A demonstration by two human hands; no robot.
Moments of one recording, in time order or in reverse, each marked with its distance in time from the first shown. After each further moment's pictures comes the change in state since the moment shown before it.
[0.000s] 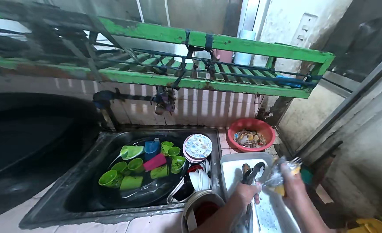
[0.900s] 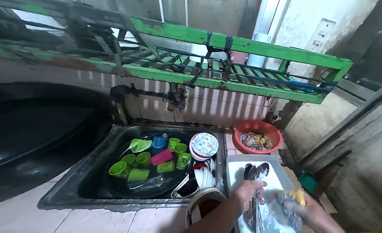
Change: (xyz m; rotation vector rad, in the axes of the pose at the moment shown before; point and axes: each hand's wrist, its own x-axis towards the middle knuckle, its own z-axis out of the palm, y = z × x) left_hand 0.001 0.008 -0.010 -0.135 -0.092 -0.044; right_hand -0.030 -0.020 -0.066 -0.620 -0.484 0.169
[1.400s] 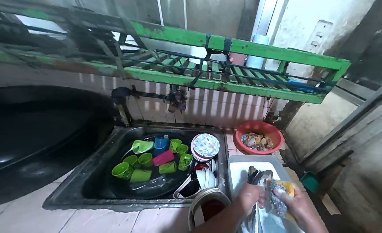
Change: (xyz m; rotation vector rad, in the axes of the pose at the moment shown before) left_hand -0.004 -0.007 0.007 0.168 0.144 0.014; right_hand 0.025 -0.006 0.047 0.354 0.214 -0.123
